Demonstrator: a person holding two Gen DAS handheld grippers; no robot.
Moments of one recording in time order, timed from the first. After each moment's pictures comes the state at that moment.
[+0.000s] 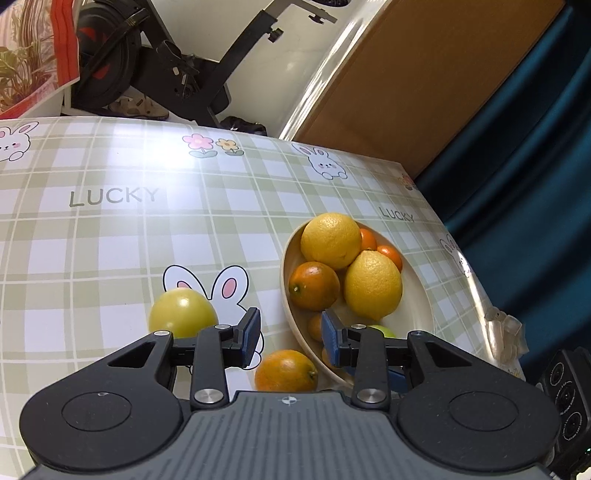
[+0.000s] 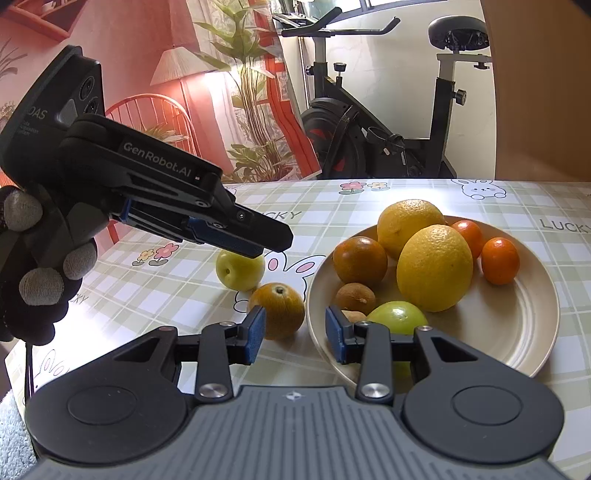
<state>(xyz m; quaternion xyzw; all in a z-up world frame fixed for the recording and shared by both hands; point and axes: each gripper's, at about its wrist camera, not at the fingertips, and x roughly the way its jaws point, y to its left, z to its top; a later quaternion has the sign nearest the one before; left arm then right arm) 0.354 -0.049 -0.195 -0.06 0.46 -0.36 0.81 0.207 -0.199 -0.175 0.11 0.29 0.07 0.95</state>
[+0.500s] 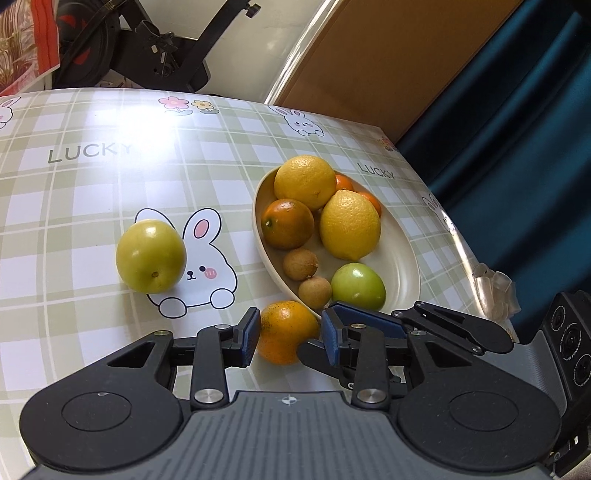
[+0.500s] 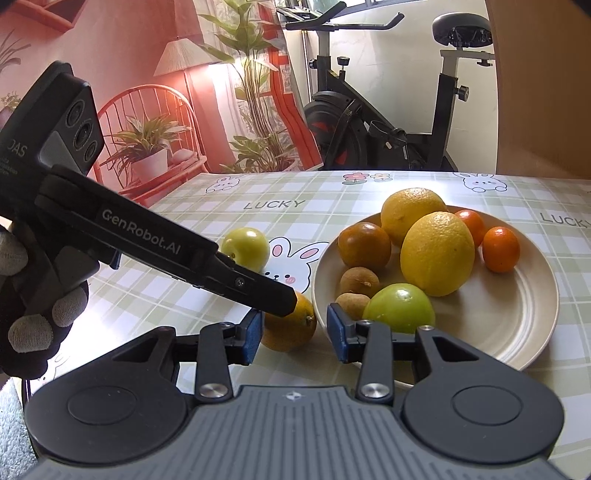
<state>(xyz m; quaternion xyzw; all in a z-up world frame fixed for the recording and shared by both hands) 0.319 -0.047 -0.215 -0.05 0.47 -0.39 0.79 0.199 -0.195 -0.177 0.10 0.30 0.08 0.95</state>
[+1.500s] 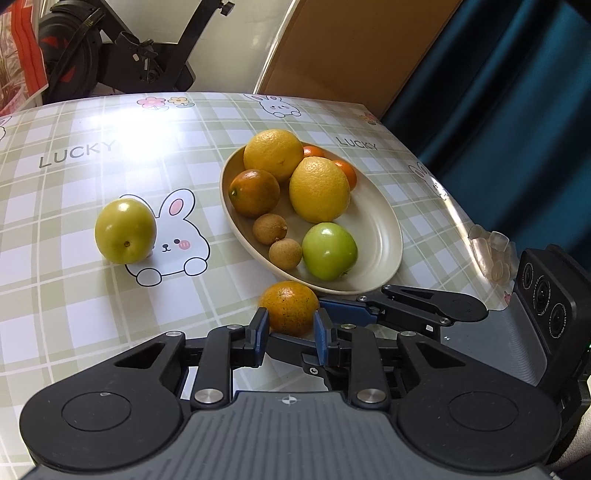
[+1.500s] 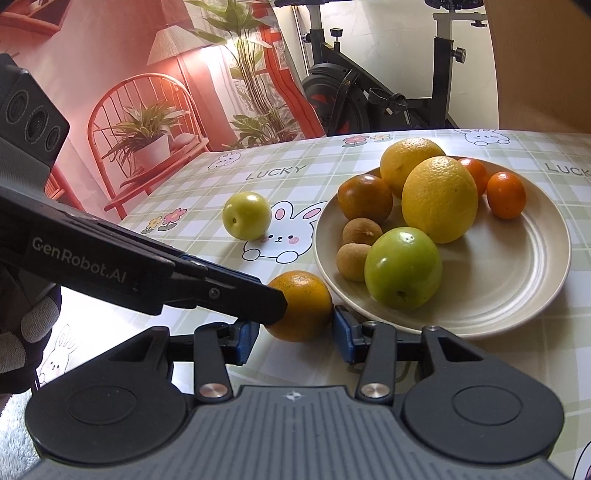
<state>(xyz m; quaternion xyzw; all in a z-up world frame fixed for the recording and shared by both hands) 0.281 -0.059 -0.209 0.01 0.47 -0.40 0.79 0.190 -0.200 -0.194 0.14 0.33 0.09 0.93</state>
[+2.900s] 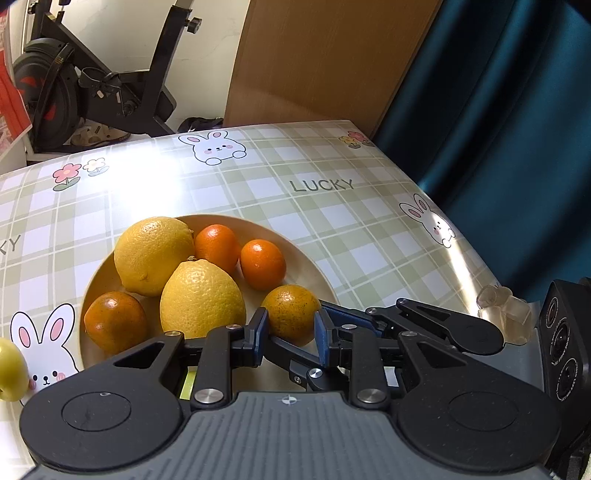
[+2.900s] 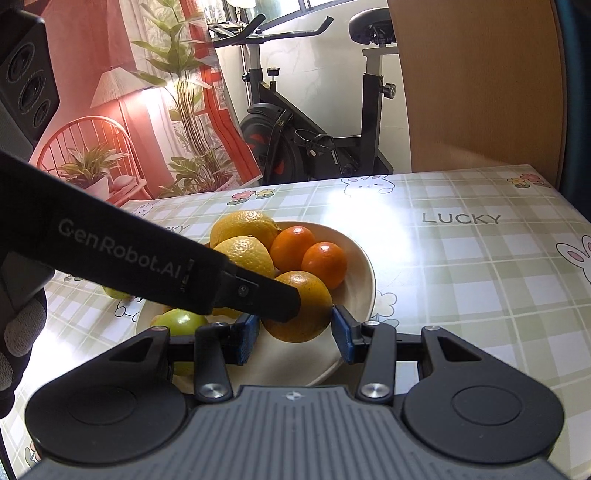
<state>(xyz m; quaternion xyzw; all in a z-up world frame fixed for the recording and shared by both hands) 0.302 -0.212 -0.186 0.05 0.45 -0.36 0.82 0.194 -0.321 -0.182 0.12 0.29 0.01 0.95</state>
